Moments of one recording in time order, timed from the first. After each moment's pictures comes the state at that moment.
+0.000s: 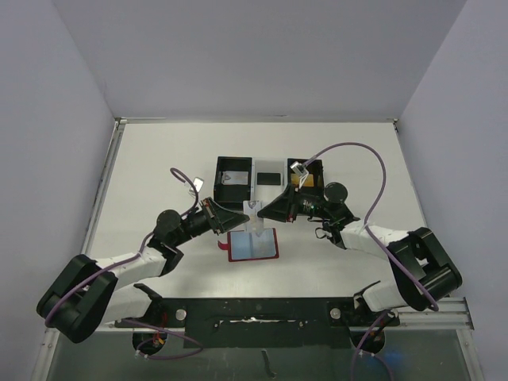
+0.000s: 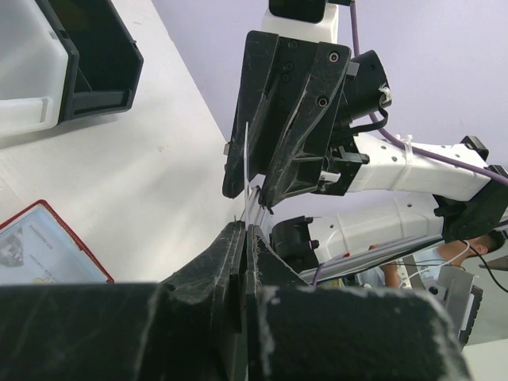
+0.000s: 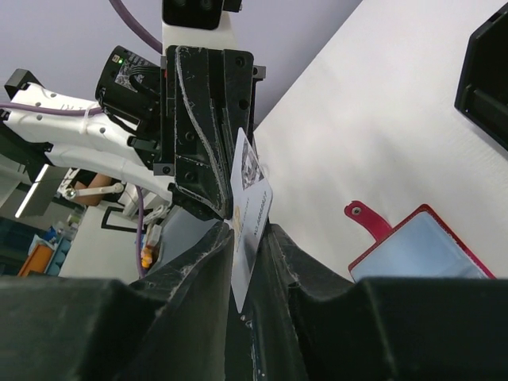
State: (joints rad) left arm -0.57 1.21 0.28 1.05 0.51 -1.17; right arm 0.48 1.41 0.52 0.93 -0.91 0.94
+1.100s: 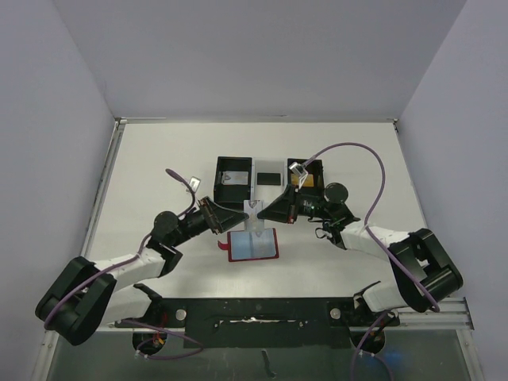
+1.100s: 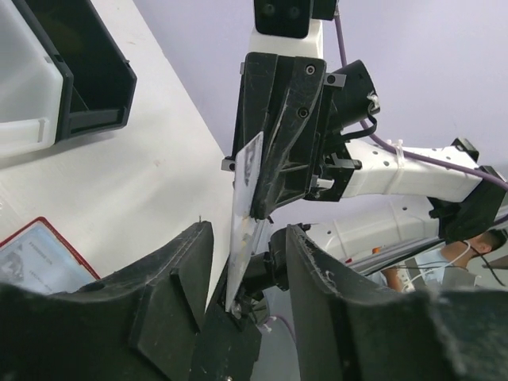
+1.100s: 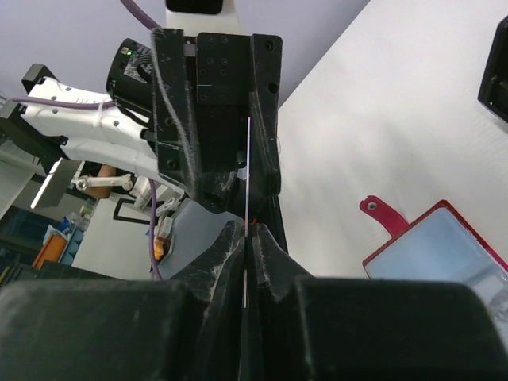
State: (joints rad) left arm -0.57 1.22 0.27 1.12 0.51 -1.18; right arm 0.49 1.41 0.52 0.97 -0.95 0.99
